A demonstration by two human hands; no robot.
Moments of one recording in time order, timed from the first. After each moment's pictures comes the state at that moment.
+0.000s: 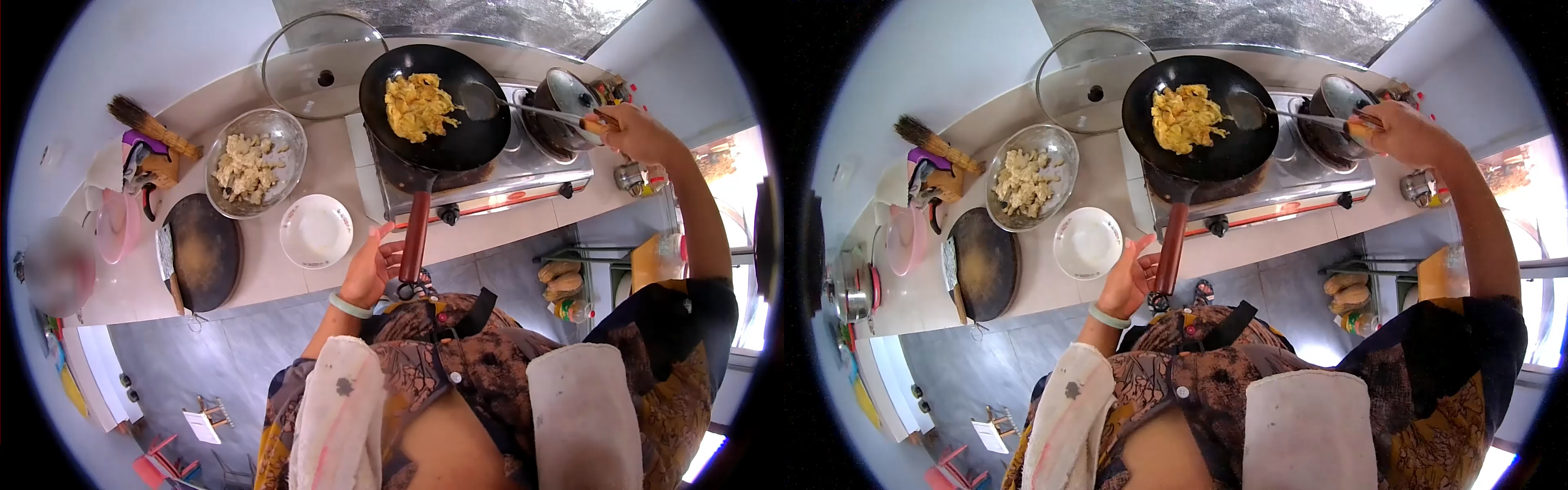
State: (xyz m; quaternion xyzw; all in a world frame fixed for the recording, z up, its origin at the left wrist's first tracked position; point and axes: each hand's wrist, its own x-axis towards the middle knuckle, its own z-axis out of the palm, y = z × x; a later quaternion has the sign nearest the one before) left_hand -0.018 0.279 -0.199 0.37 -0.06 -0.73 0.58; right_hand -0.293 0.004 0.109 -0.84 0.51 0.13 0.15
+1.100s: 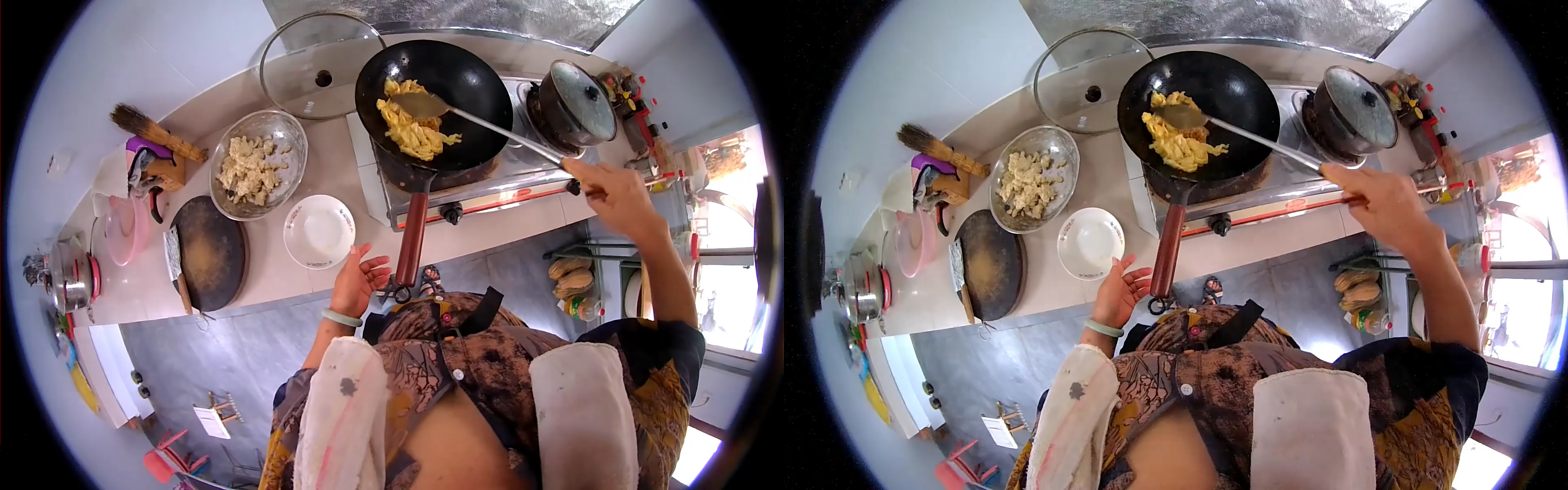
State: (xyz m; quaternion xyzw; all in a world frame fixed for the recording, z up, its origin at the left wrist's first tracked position) left_hand -0.008 0.311 -0.246 0.45 0.02 -0.67 0.59; right_hand -0.339 0.064 0.030 -0.92 0.38 0.00 0.09
